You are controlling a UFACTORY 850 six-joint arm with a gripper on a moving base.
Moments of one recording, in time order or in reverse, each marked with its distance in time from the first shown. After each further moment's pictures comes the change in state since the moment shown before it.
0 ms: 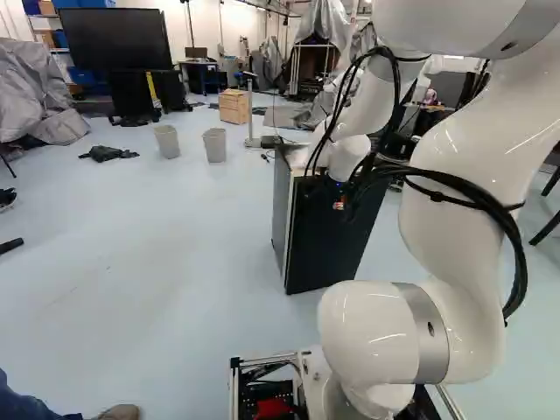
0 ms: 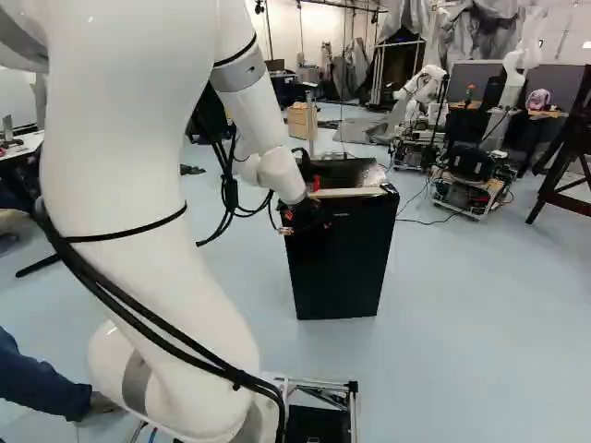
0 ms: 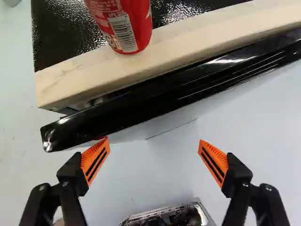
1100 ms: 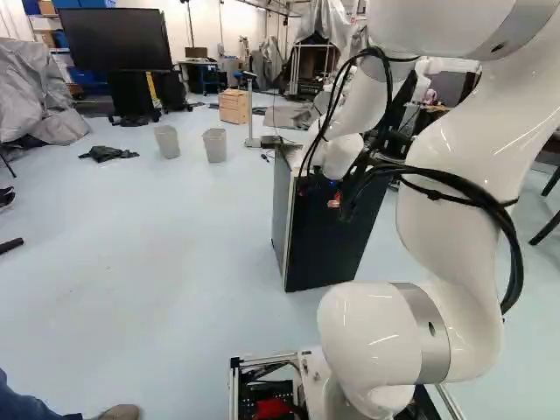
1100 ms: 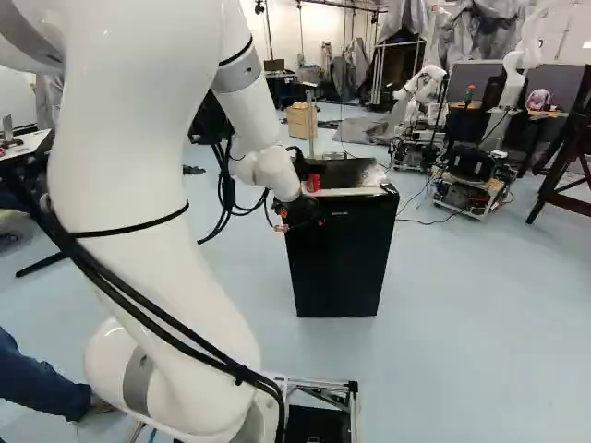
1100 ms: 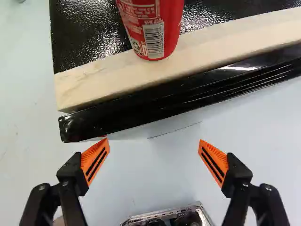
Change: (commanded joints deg) arm 1.9 -1.1 -1.2 0.0 0.0 0.0
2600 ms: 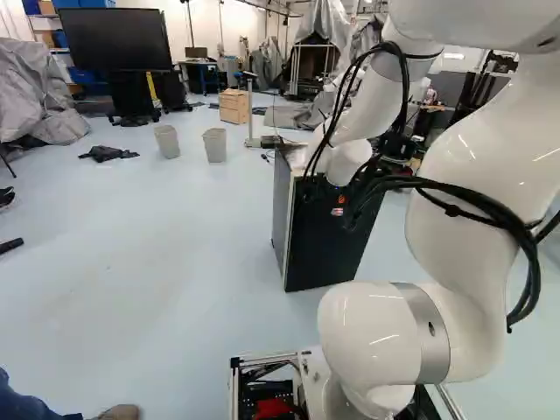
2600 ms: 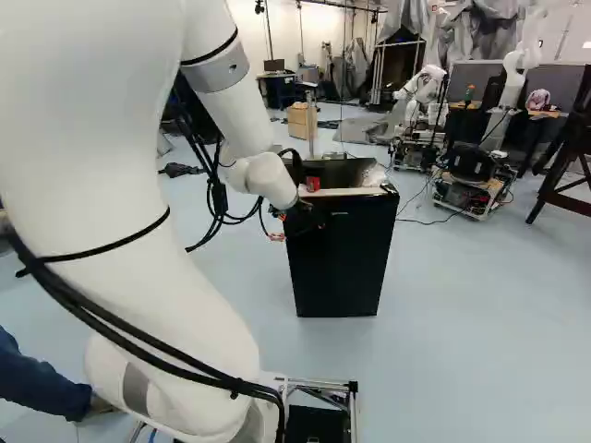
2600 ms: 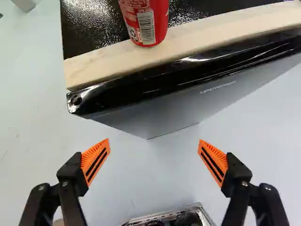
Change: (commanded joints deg) arm -0.4 7.8 8.9 0.0 5.5 0.0
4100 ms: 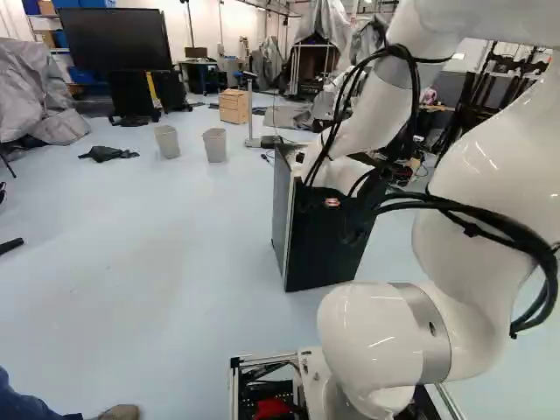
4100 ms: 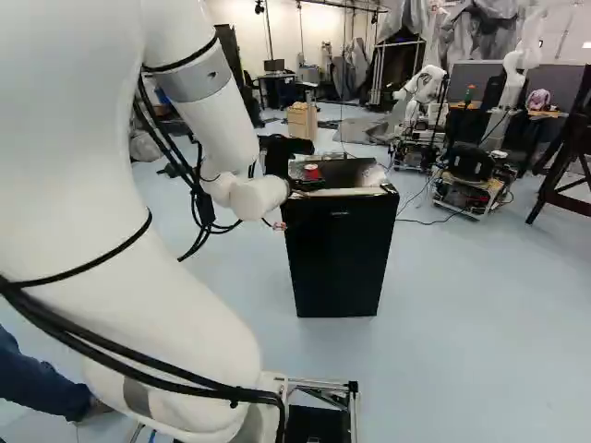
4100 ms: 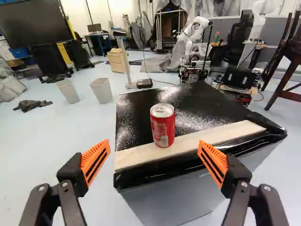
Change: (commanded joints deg) arm 2.3 3.2 6.5 0.0 41.2 0.0
